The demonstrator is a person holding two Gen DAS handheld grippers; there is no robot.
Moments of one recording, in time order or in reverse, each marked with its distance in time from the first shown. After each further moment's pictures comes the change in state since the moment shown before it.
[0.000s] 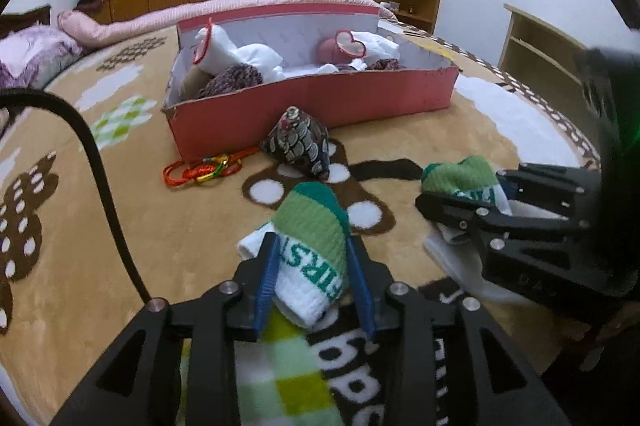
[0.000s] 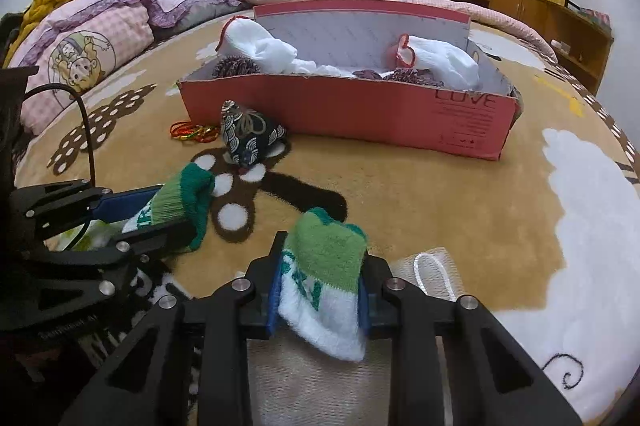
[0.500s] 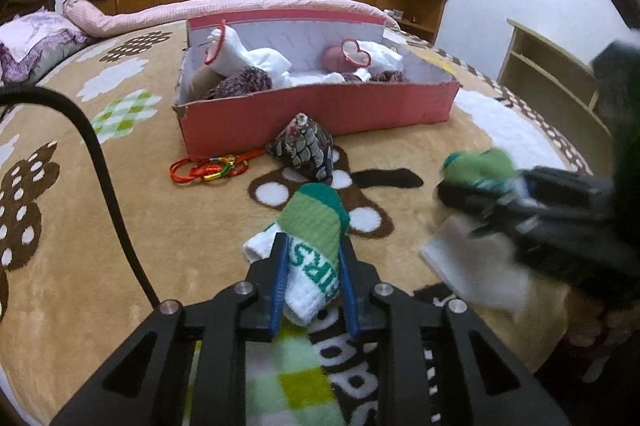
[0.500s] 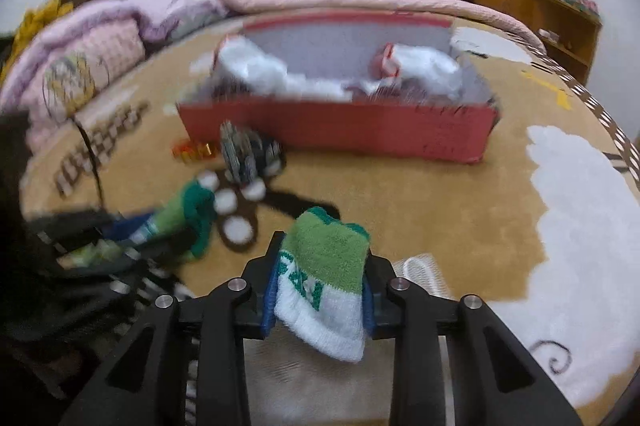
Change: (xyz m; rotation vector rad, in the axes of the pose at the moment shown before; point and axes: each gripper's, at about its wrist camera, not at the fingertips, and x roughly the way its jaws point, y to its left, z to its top) left arm -0.010 0.015 0.004 -0.081 -0.006 -0.045; right arm -0.028 -0.004 0.013 0.082 -0.023 -0.001
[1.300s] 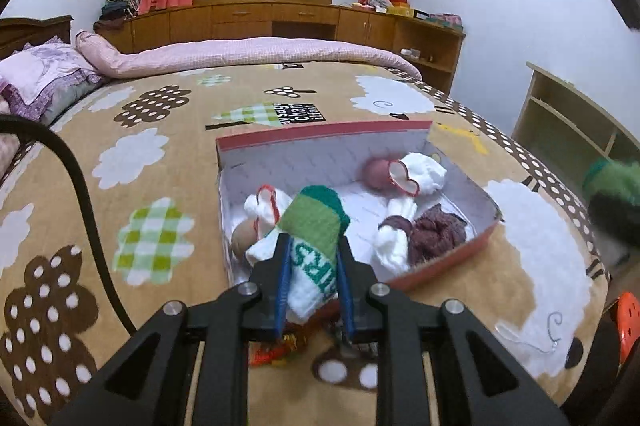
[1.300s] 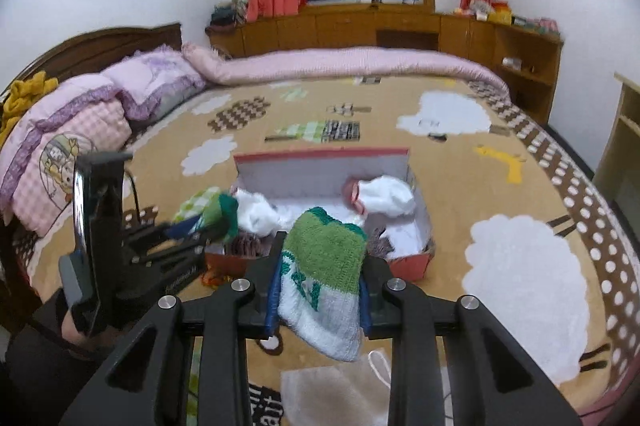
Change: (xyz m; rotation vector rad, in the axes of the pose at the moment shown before) left arm 0.003 0.031 0.120 0.003 -0.125 0.060; right arm -0.079 0.009 0.100 0.062 -0.132 -0.082
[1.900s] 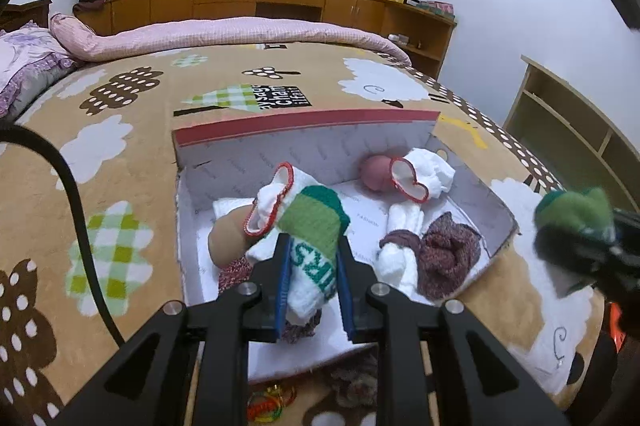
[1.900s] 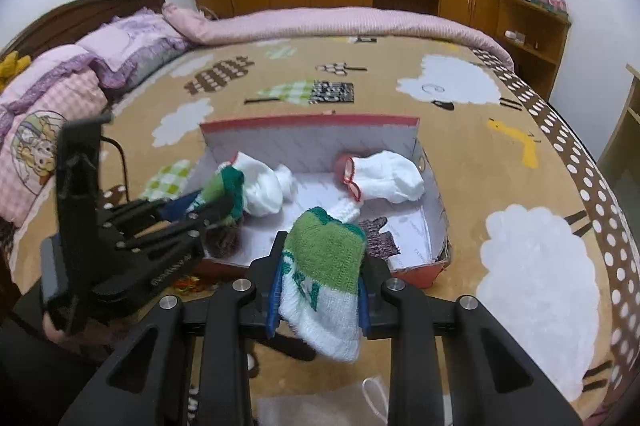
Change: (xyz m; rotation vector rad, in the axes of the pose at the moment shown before) left arm 0.060 0.002 0.015 -0.015 0.067 -0.082; right arm 0.079 -0.008 0.014 -0.009 0.147 -0.060
